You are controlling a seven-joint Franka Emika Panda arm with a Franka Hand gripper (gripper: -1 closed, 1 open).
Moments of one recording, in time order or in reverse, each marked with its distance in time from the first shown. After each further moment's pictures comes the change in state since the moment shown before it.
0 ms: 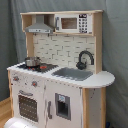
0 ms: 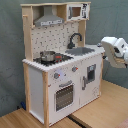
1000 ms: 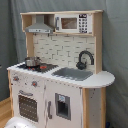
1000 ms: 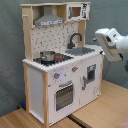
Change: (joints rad) arm -0.090 0.122 -0.057 0.140 0.016 -0.186 0.015
